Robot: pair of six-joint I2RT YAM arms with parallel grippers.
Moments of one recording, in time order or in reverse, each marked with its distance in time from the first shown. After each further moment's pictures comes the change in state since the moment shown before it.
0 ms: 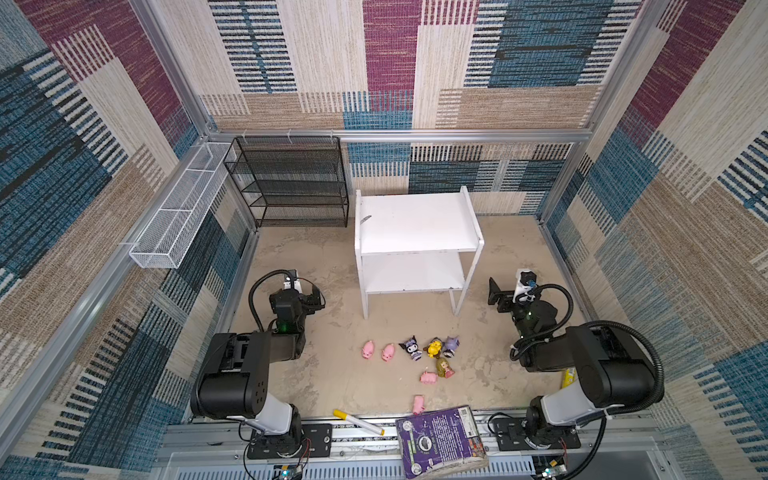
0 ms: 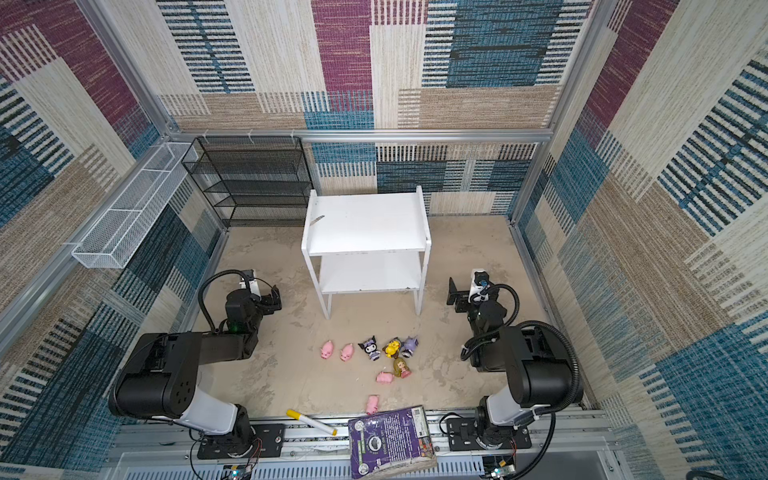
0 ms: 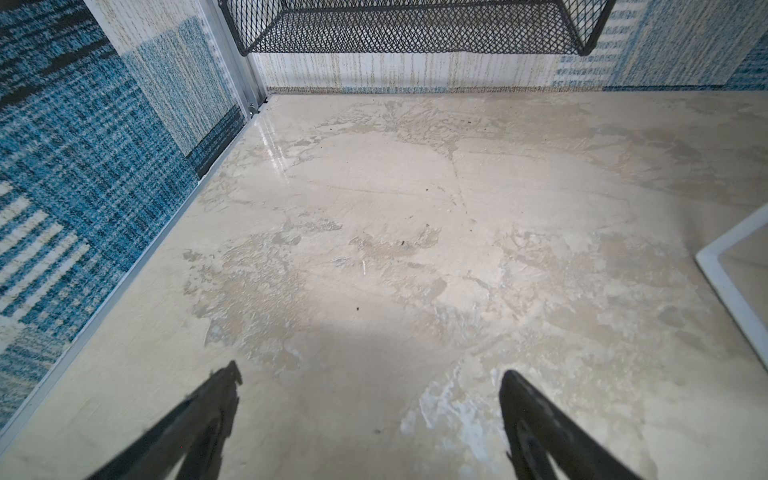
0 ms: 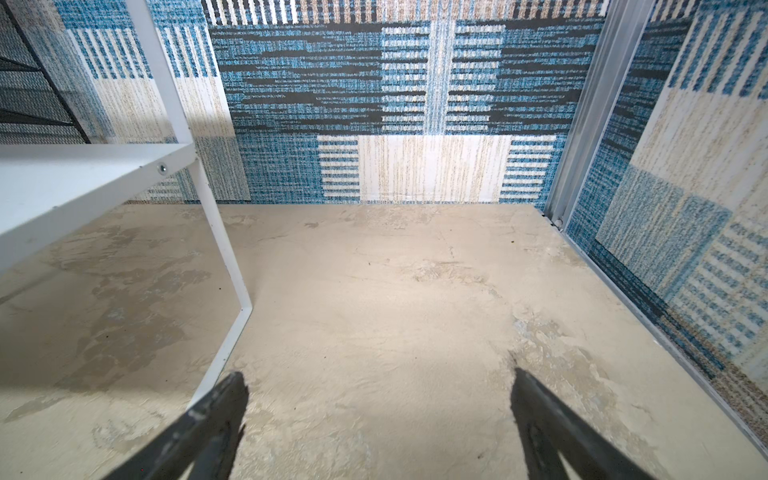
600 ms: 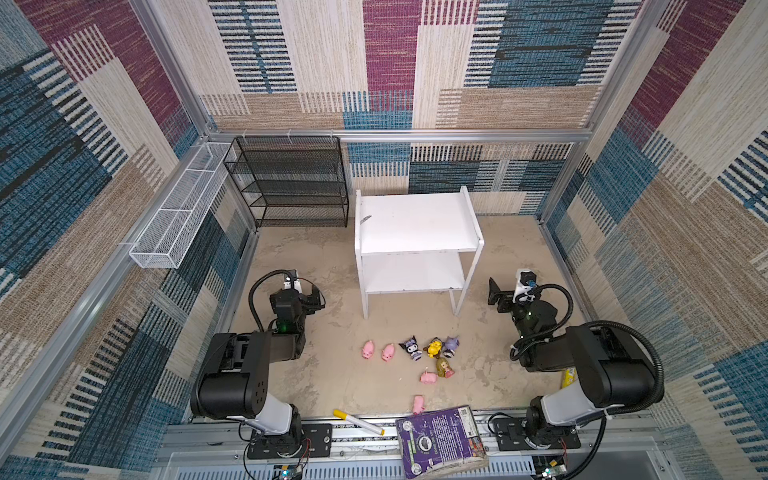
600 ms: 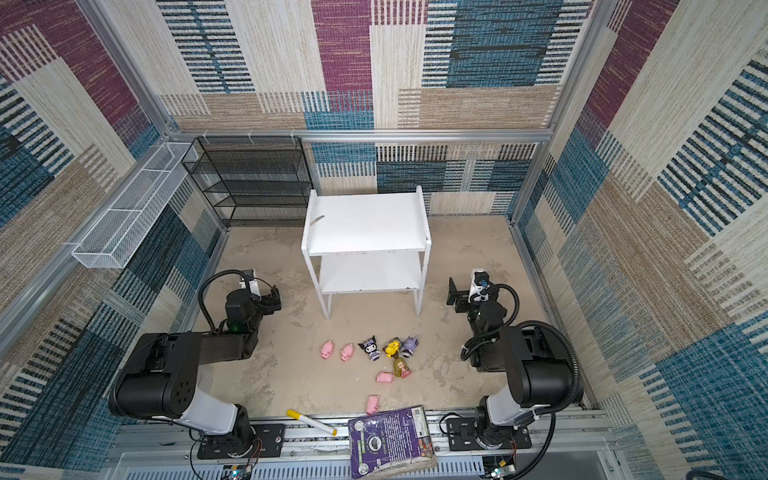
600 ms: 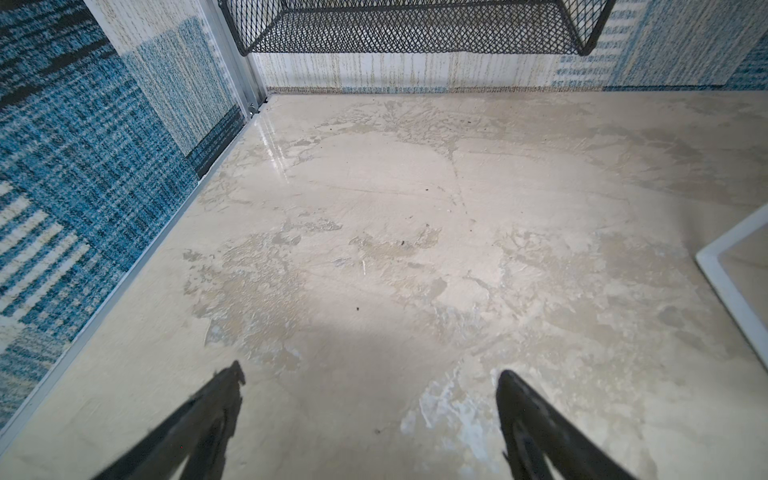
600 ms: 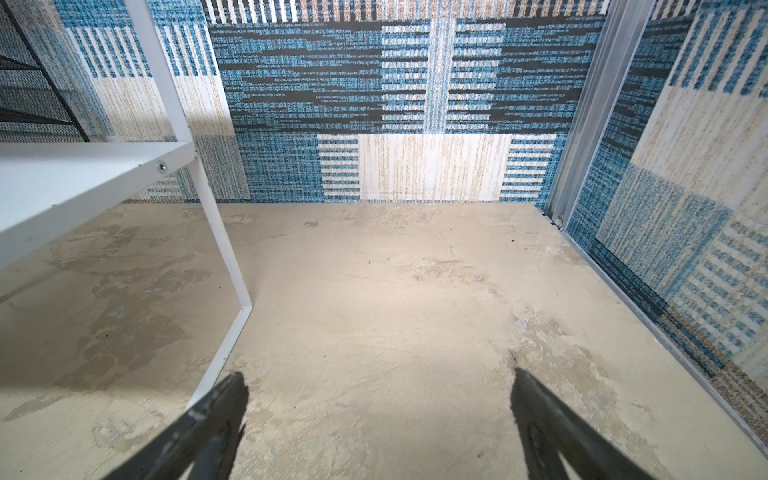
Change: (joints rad) left arm 0.000 -0.006 0.002 -0.009 0.000 0.000; right arm 0.000 0.000 0.000 -0.004 0.000 0.000
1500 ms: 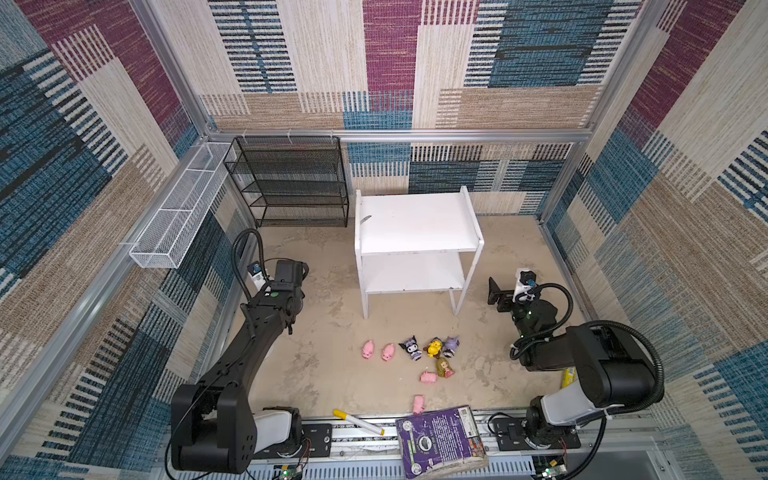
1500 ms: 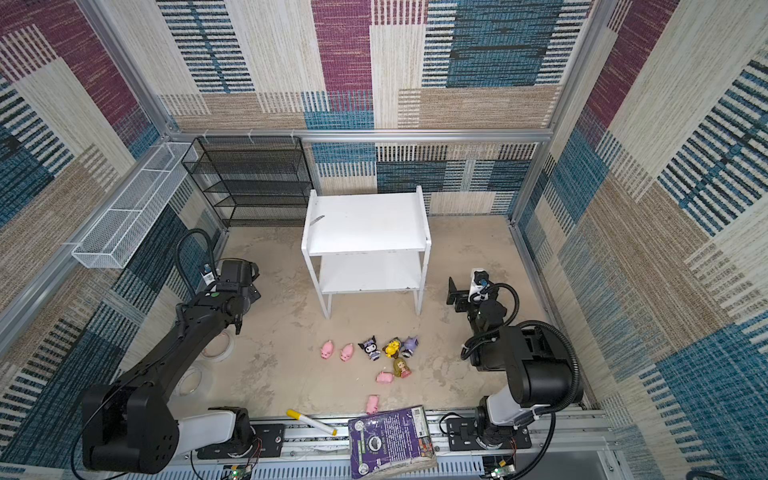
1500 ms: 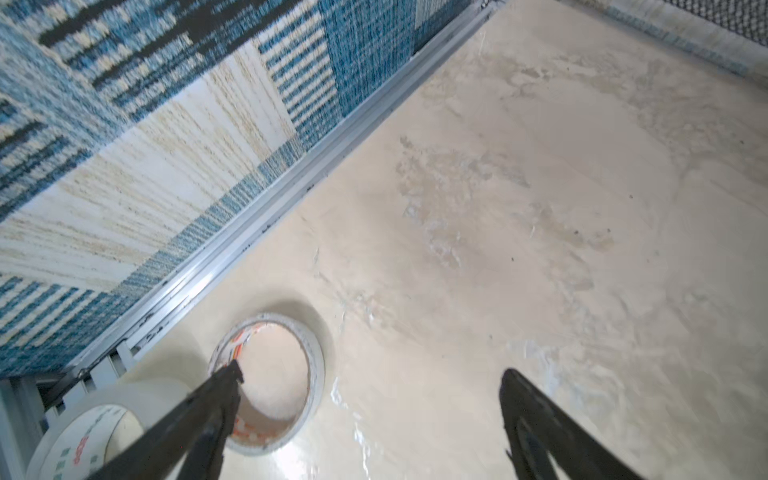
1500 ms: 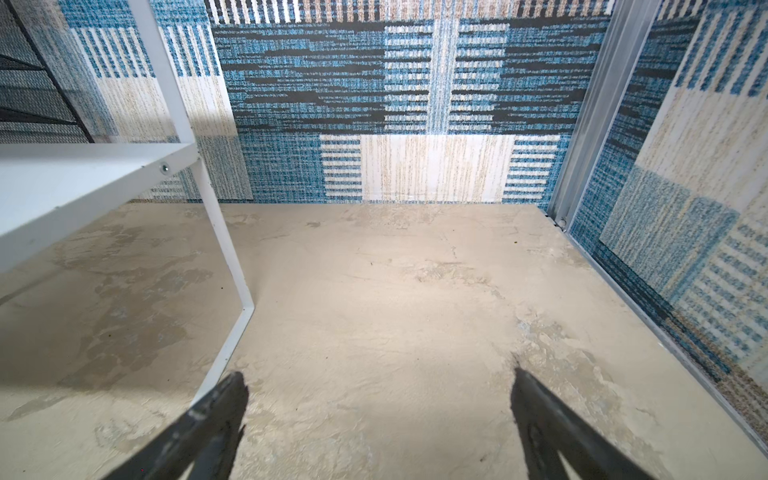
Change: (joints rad) left arm -0.077 -0.291 0.496 -1.387 -0.402 -0.652; right arm -0.004 0.000 0.008 -0.003 -0.008 0.000
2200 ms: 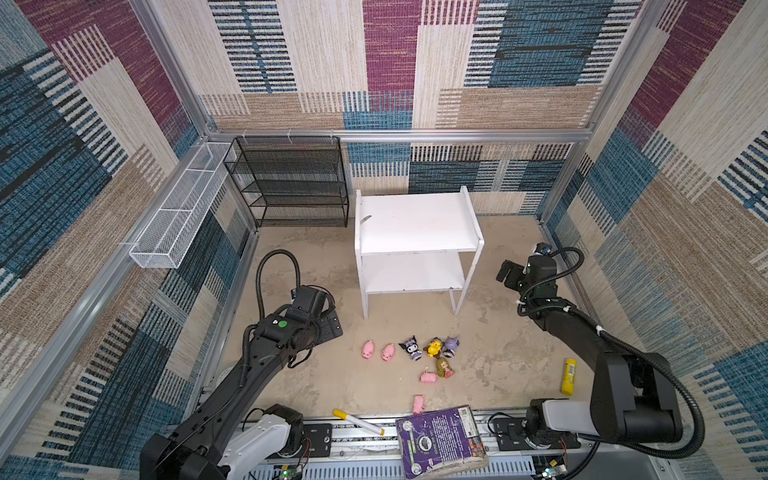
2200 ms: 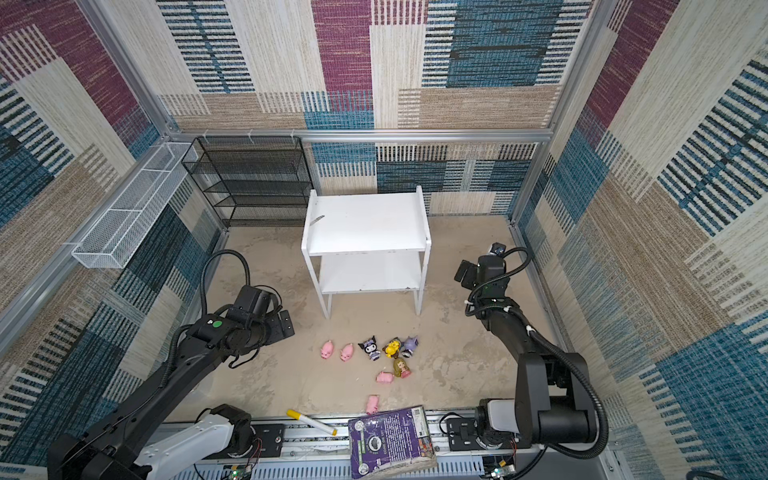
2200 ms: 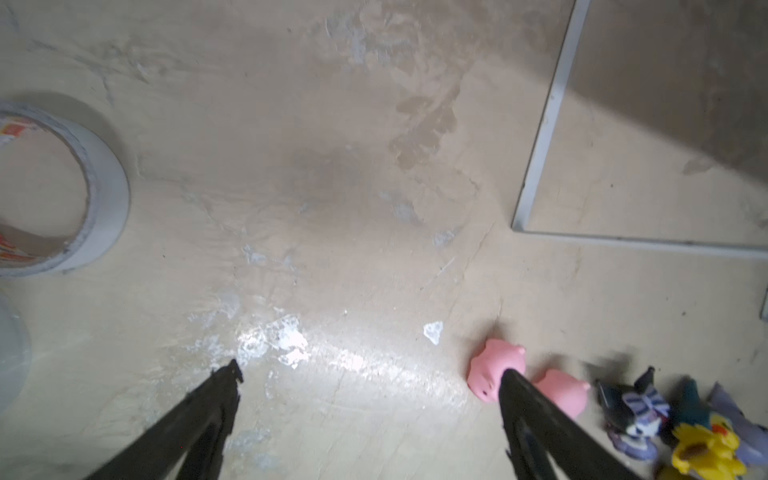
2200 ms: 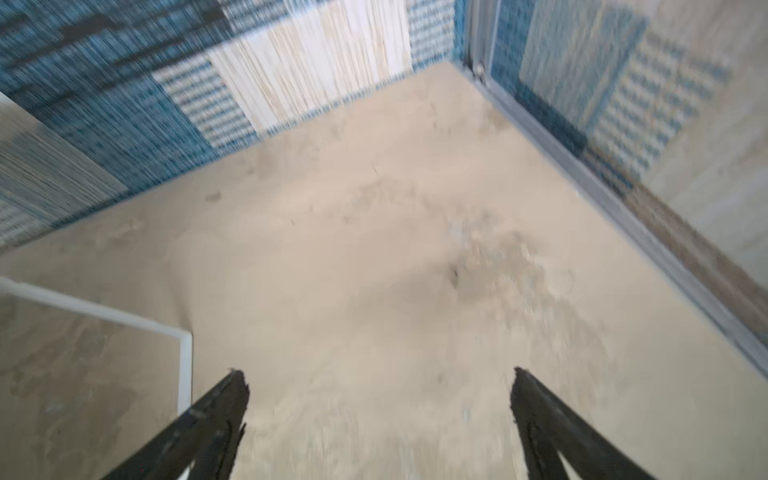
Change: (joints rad) left arm -0.300 -0.229 -0.105 -0.256 0.458 -0.026; right arm 0.031 -0.237 0.471 -1.227 0.227 0.365
